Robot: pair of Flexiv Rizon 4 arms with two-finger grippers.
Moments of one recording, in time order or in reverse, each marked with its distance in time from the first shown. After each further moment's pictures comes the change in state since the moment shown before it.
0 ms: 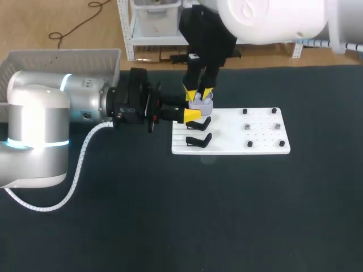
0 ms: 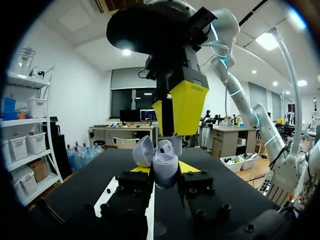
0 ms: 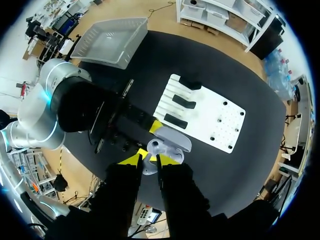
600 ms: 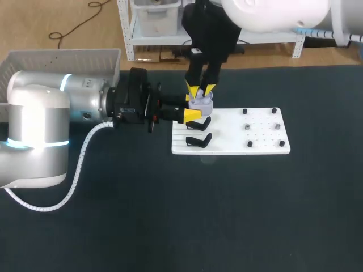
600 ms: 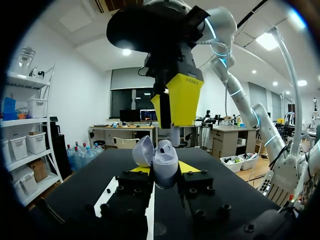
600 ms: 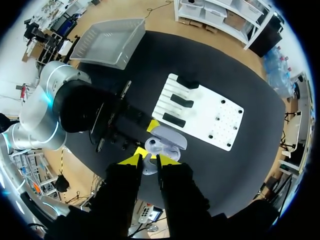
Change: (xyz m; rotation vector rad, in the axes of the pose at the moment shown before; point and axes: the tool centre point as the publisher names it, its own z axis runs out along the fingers) left arm 0.000 0.000 0.000 0.000 0.000 0.000; right arm 0.001 -0.002 -0.008 -0.001 0.010 0.015
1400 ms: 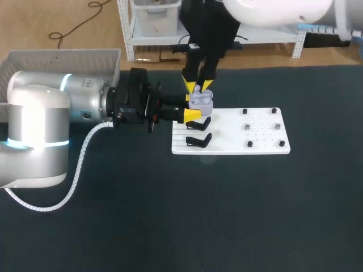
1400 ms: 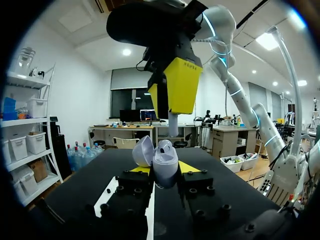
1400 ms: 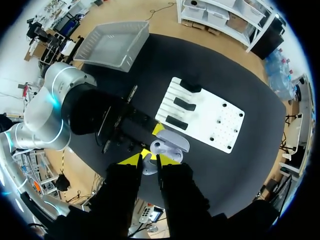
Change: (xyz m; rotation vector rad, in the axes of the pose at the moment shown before) left arm 0.000 0.000 0.000 0.000 0.000 0.000; right arm -0.006 0.005 -0.008 -0.017 -0.003 -0.012
